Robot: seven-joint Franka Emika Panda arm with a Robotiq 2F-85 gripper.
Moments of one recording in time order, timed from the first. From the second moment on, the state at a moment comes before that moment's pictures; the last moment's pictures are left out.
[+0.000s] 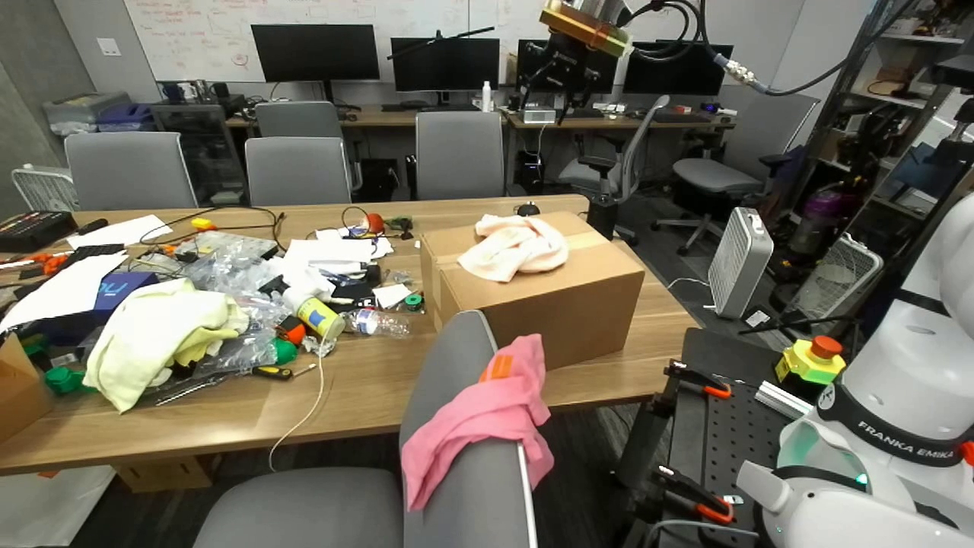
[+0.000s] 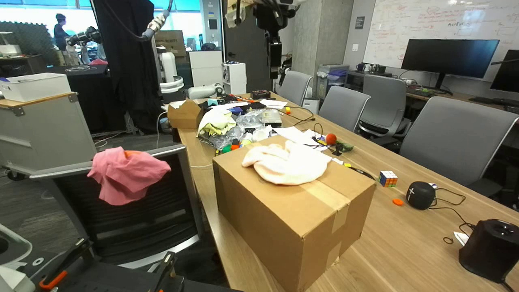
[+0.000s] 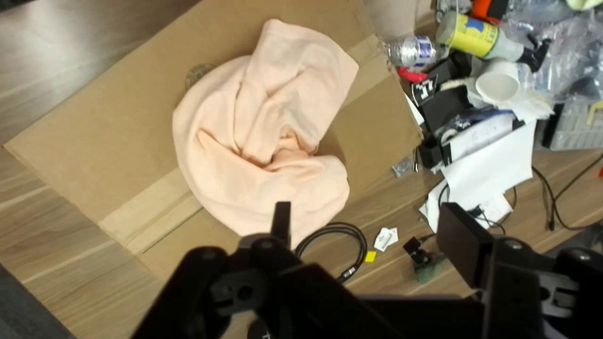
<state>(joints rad) -0.22 0.00 -0.22 -1.95 0.17 2.24 0.73</state>
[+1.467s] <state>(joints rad) 0.06 0.01 0.06 -2.15 0.13 1.66 0.31</state>
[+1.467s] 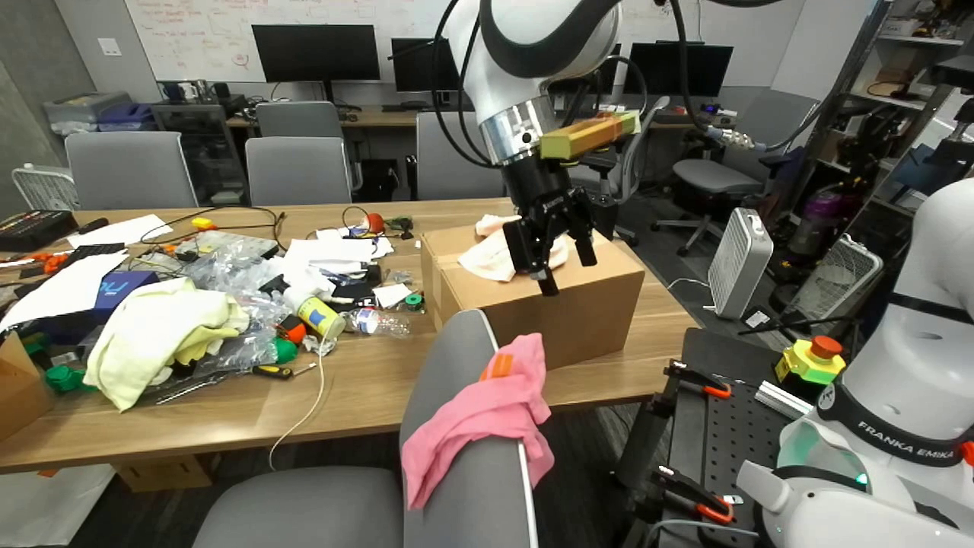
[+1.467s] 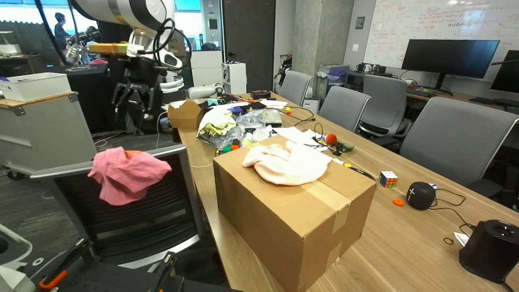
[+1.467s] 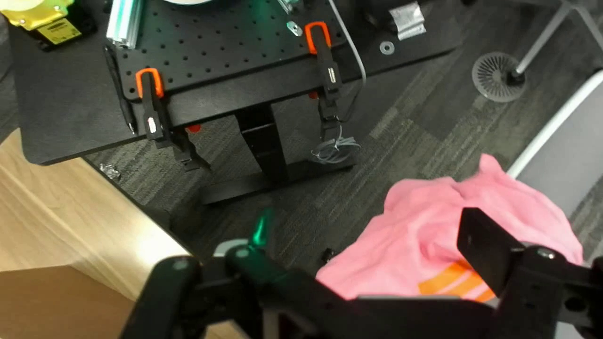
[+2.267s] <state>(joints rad) 0.16 0.15 0.14 -2.11 0.04 1.71 0.18</state>
